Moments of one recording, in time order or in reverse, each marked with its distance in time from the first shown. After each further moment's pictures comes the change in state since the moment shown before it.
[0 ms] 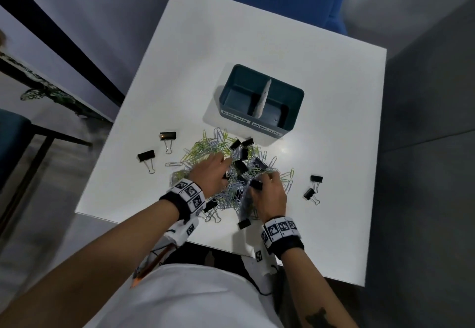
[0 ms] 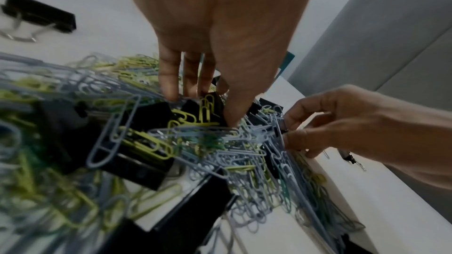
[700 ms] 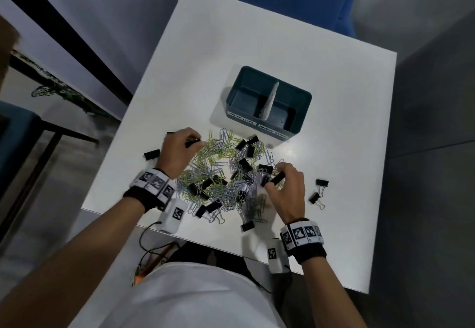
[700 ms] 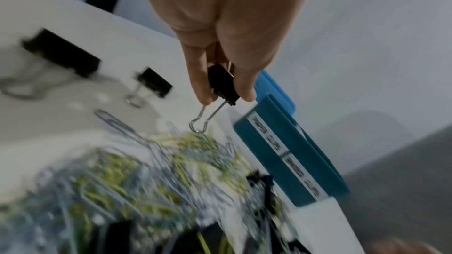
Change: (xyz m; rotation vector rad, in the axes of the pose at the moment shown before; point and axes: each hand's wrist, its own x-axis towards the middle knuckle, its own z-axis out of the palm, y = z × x) left_hand -0.017 -0.057 -0.063 -0.743 0.457 -0.310; right_hand 0.007 0.003 -0.042 0.316 0.118 -0.049
